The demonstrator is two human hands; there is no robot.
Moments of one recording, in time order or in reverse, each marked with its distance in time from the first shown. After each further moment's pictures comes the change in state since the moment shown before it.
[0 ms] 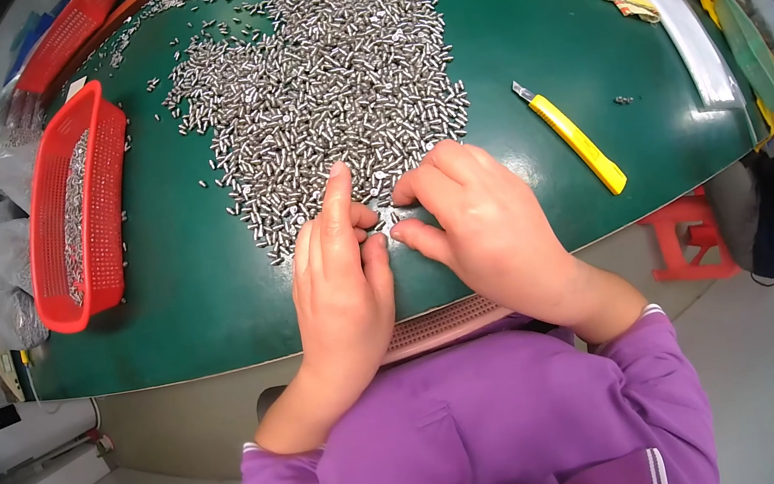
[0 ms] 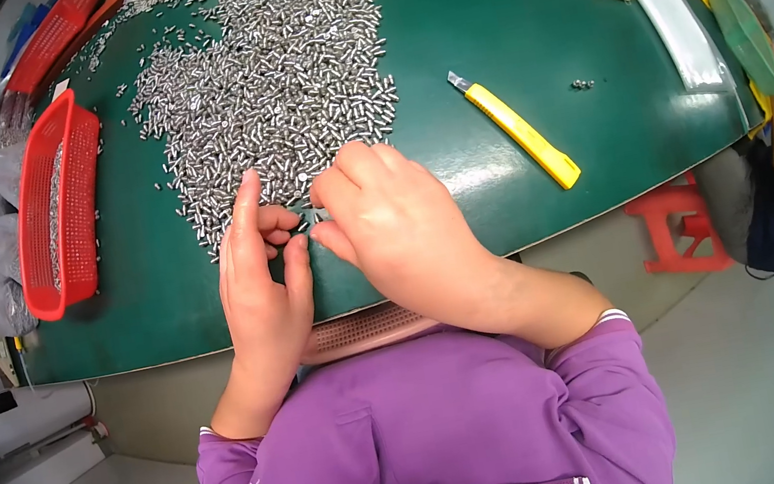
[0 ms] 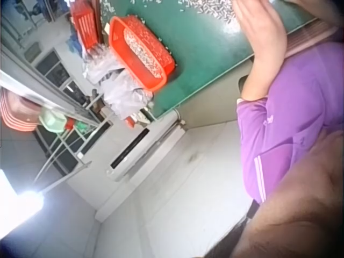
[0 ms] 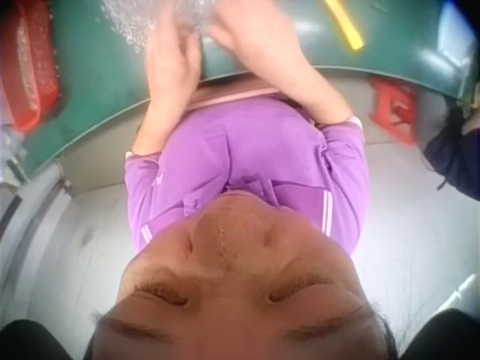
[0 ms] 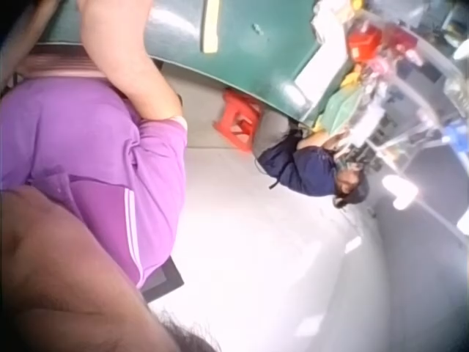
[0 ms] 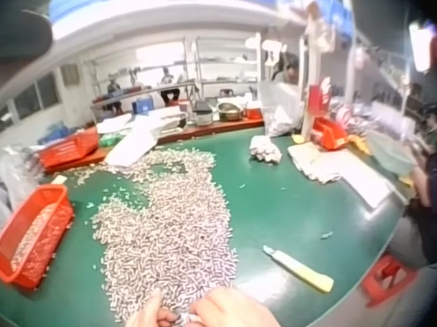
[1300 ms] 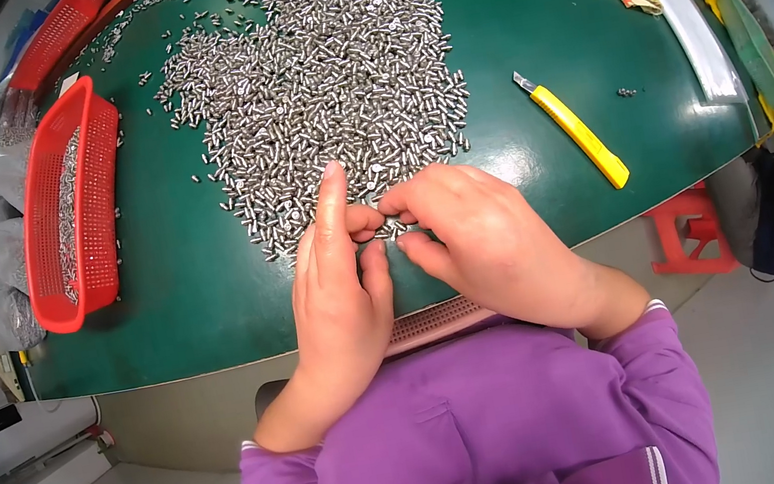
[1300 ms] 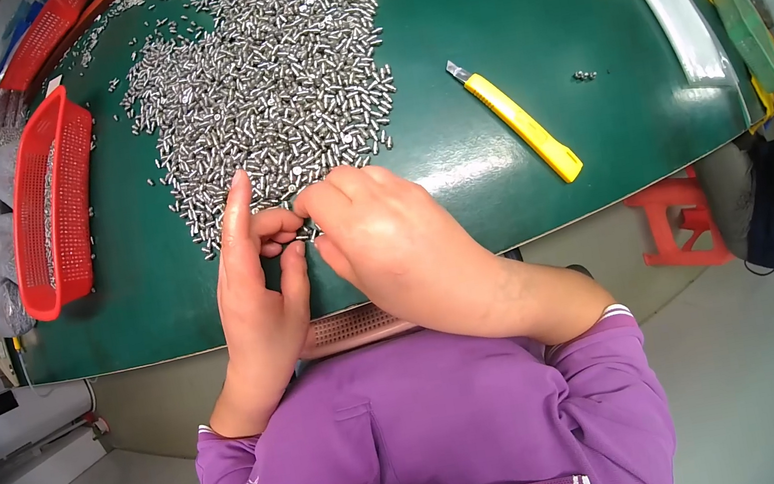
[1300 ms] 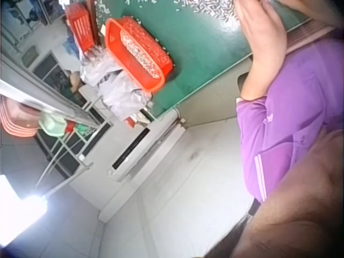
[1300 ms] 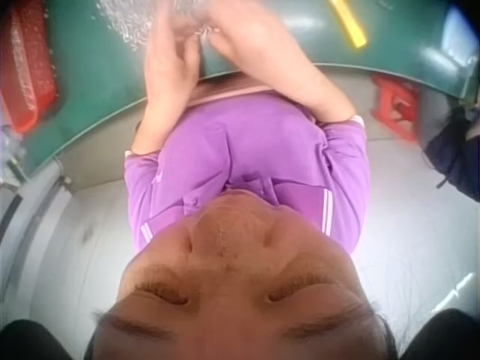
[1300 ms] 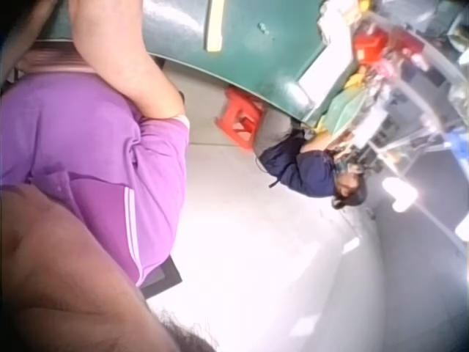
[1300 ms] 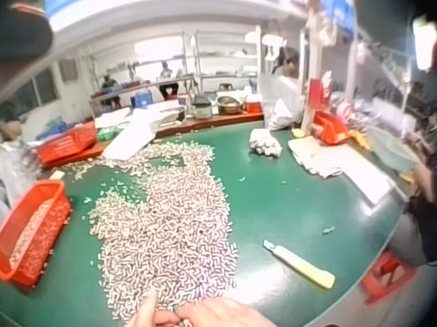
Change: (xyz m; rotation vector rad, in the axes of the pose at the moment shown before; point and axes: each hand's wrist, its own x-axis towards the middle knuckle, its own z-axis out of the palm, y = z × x) left_hand -0.007 0.000 -0.004 -0.151 -0.045 -0.034; right_hand -0.005 -0.002 -0.001 0.186 -0.079 -0.040
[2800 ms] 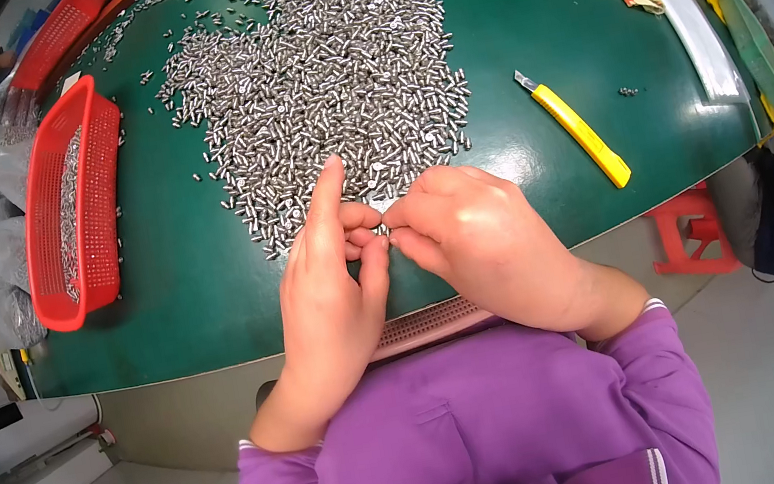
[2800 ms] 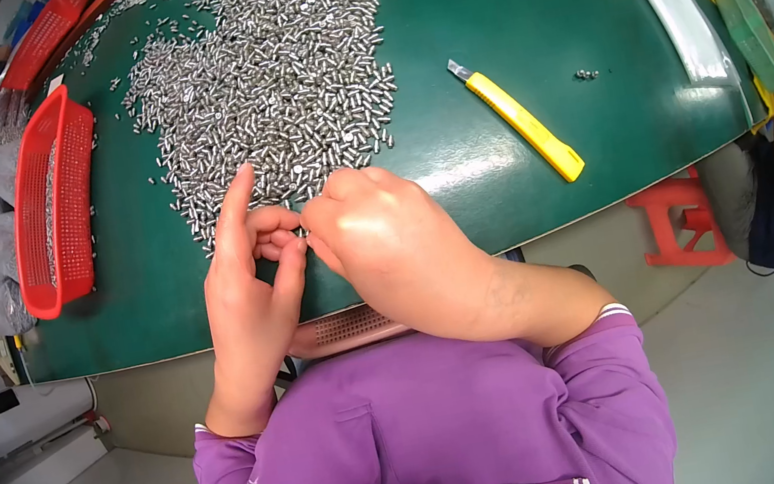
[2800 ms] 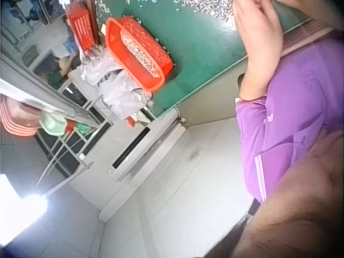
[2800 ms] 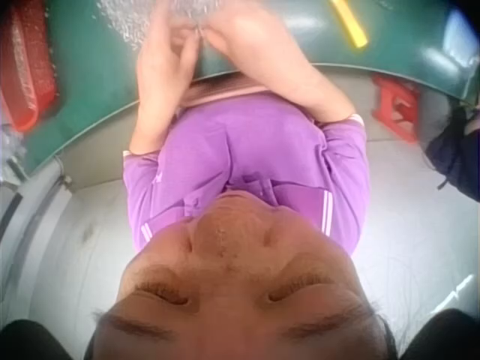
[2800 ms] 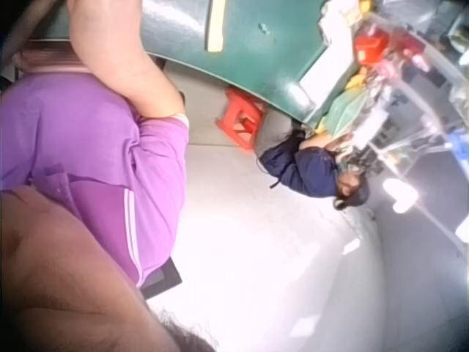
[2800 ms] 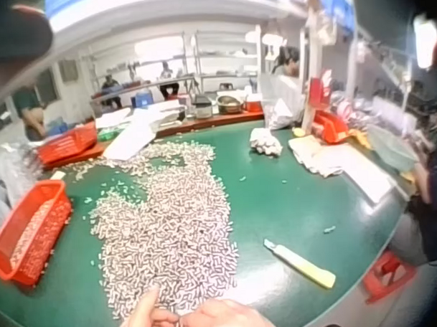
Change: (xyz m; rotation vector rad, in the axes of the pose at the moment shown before) left_hand 0.008 0.003 -0.009 -0.042 -0.078 -0.068; right_hand 0.002 -0.007 -0.001 -0.078 -0.031 0.101
